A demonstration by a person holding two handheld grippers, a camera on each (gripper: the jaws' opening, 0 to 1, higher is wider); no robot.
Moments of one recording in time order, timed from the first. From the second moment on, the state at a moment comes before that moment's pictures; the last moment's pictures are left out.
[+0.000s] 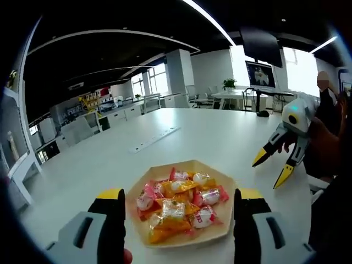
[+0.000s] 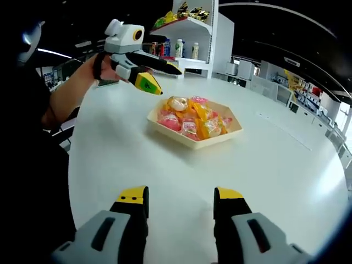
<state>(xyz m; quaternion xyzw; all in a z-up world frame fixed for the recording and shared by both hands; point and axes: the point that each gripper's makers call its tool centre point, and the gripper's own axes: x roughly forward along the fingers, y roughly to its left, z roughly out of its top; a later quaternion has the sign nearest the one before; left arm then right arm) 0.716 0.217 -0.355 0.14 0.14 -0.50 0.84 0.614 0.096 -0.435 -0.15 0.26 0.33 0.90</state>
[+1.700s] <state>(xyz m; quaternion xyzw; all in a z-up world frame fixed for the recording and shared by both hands) 0.675 0.260 -0.383 0.21 0.21 -0.49 0.82 0.621 0.070 -0.425 -0.11 0.25 0.27 0.92</state>
